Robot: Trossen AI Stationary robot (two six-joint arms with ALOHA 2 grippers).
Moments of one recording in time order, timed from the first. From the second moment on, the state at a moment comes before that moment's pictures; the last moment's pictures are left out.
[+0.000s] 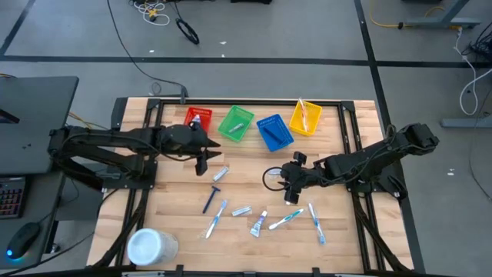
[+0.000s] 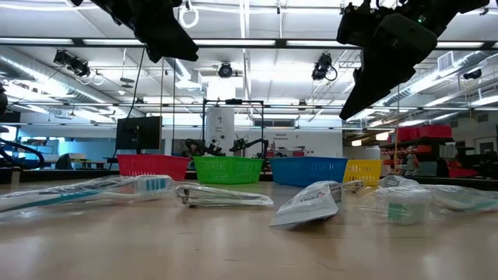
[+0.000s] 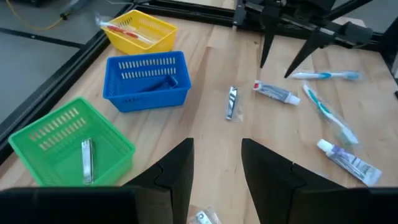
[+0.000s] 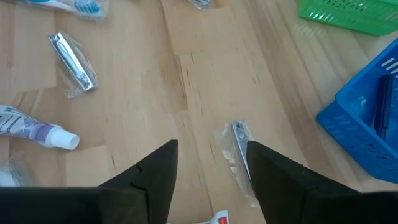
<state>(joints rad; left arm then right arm) 0.04 1.04 0.81 -0.27 -0.15 -0.14 0.29 1.37 0.83 -0.41 0.36 0.38</state>
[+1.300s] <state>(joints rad) 0.02 1.18 0.83 -0.27 -0.11 -0.21 0.29 1.37 0.83 -0.40 0.36 0.38</state>
